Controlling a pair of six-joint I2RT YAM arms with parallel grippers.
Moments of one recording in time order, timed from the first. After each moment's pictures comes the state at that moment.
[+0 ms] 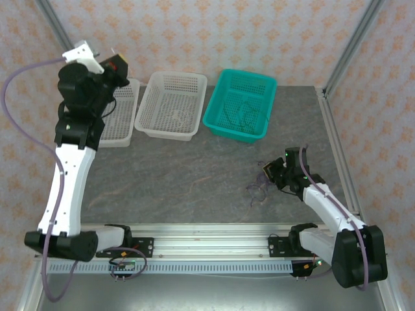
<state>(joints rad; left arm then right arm) -0.04 1.29 1.64 -0.33 0.08 -0.55 0.16 1.04 0.50 -0.31 -0.30 1.16</state>
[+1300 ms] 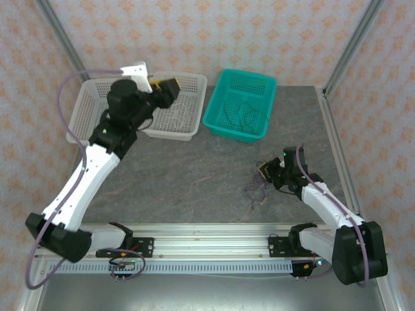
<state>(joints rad) -0.38 1.24 1.36 -0.24 0.04 -0.46 0.19 1.07 0.50 -0.27 -0.38 1.14</state>
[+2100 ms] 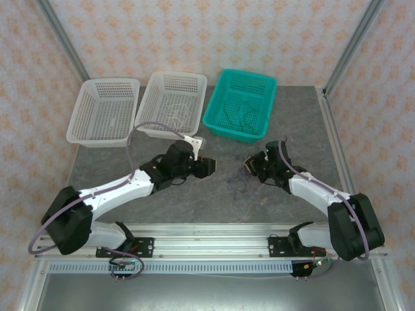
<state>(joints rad) -0.71 1.36 0.80 -0.08 0.10 -0.55 0.35 1.27 0.56 -0.06 -0.30 1.28</state>
